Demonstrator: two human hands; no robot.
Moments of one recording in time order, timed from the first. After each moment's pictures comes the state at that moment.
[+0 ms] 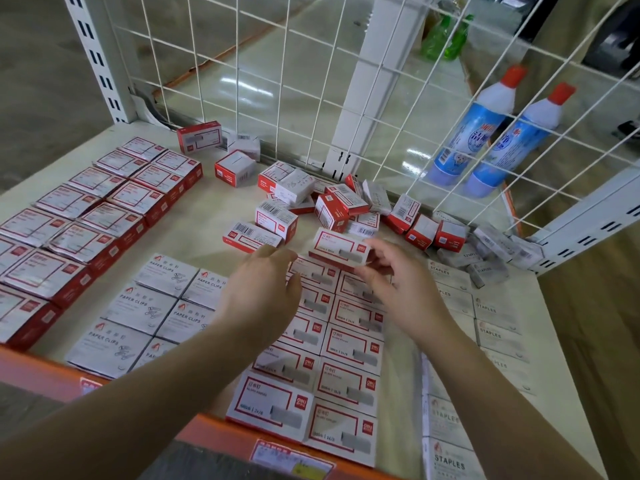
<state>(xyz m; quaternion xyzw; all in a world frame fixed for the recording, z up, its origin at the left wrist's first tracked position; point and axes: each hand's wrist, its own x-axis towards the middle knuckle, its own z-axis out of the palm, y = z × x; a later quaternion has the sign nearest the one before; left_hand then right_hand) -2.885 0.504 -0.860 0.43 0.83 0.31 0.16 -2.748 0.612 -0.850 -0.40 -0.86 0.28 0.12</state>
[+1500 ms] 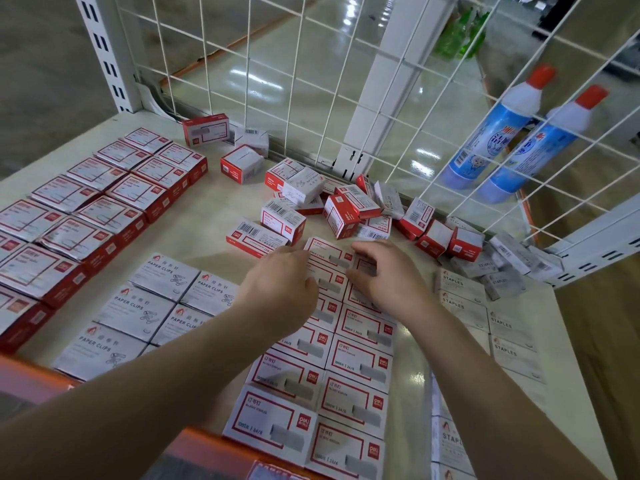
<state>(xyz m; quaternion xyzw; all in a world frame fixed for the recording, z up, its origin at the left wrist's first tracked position) -2.892 0.528 -0.864 0.44 0.83 0.24 0.24 -2.783 0.637 -0.862 -0.41 -0.88 0.23 0.03</state>
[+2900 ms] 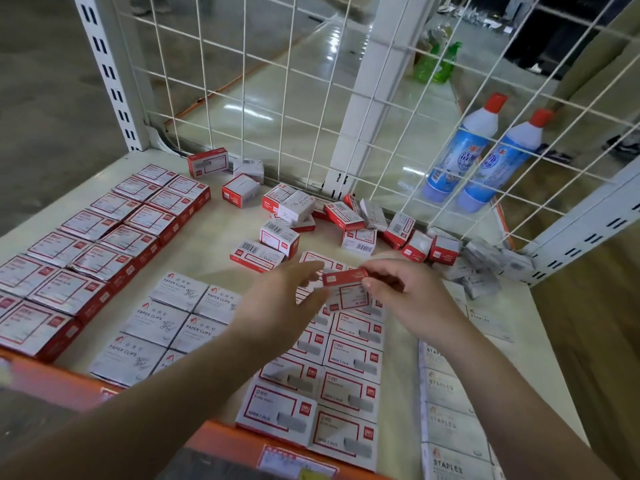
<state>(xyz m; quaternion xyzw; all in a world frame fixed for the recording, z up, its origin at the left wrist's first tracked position) -2.880 0.496 -0.838 0.48 0.76 0.36 0.23 -2.742 0.608 -0.821 -0.39 -0.85 0.34 0.11</state>
